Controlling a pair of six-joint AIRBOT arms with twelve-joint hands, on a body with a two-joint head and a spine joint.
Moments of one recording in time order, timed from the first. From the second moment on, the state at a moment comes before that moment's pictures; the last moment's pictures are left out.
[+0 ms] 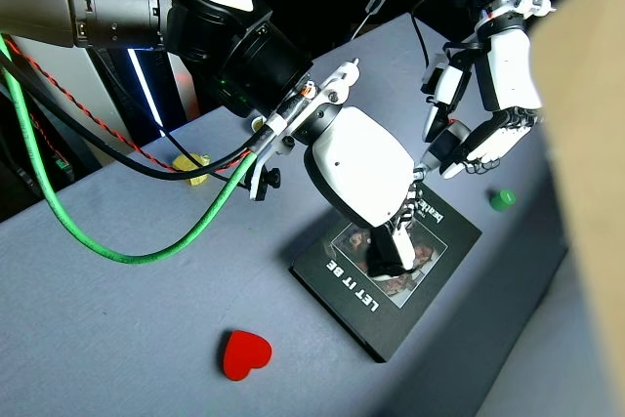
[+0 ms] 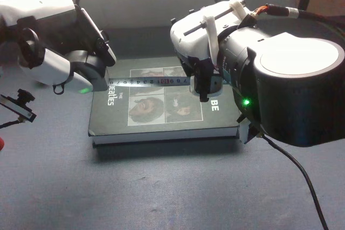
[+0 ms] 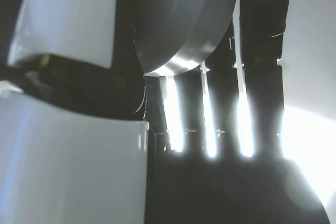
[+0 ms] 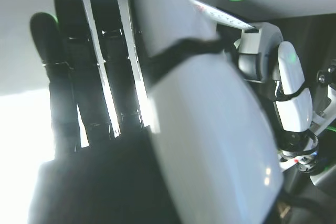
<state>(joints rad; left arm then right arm) 0.42 -0.85 1.11 -0.16 -0.08 0.72 -0.11 -1.43 0.95 -1.41 -0.95 0.39</state>
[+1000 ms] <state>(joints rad) 0.42 -0.85 1.10 -0.18 -0.10 0.70 -0.12 -1.29 0.93 -1.36 -0.87 0.34</state>
